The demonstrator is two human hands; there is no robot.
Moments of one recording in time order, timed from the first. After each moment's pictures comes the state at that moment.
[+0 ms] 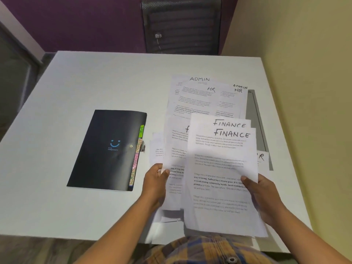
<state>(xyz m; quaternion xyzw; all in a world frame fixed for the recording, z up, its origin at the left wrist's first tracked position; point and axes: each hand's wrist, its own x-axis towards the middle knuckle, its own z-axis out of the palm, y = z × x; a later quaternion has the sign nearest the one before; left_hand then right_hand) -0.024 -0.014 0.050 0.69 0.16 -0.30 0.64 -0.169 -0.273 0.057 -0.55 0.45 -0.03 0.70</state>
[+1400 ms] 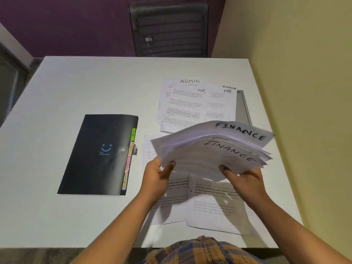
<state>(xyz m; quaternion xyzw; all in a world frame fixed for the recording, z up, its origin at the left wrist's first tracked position) -0.018 -0.034 0.087 0.77 -0.09 -0.21 0.59 -0.143 -0.252 0.095 -0.74 0.32 -0.12 0.57</state>
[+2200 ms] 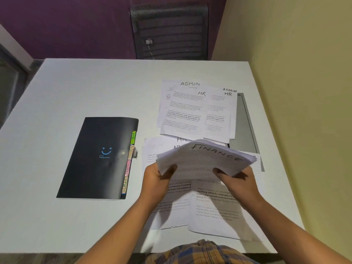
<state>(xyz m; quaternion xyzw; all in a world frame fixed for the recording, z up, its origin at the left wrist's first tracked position) -0.016 -0.034 0.091 0.74 -0.12 -0.19 0.63 -0.128 -0.237 0.110 -0.72 0.30 -0.12 0.62</state>
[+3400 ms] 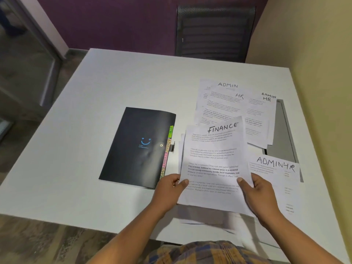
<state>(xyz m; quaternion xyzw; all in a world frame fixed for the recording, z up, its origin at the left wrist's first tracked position) -0.013 0.074 0.058 0.77 0.01 -0.33 0.54 -0.116 -0.165 0.080 -0.75 0.37 -0.05 0.55</state>
